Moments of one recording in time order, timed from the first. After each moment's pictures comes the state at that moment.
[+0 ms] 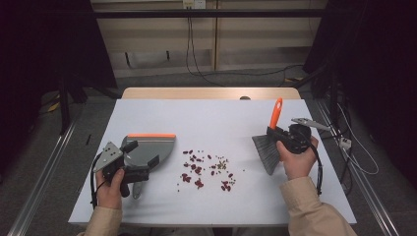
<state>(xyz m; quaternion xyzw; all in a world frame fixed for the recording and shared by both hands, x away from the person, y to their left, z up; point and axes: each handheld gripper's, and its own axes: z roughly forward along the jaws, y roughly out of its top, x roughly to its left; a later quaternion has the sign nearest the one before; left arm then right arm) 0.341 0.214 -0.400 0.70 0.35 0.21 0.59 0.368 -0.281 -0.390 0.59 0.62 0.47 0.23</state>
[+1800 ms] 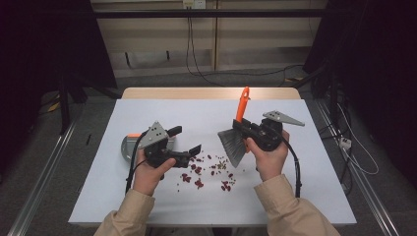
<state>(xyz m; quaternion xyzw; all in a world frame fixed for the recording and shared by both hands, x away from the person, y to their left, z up) 0.369 0.111 -0.367 0.74 0.27 0.13 0.60 0.366 -0.194 -0.354 0.50 0.63 0.57 0.18</state>
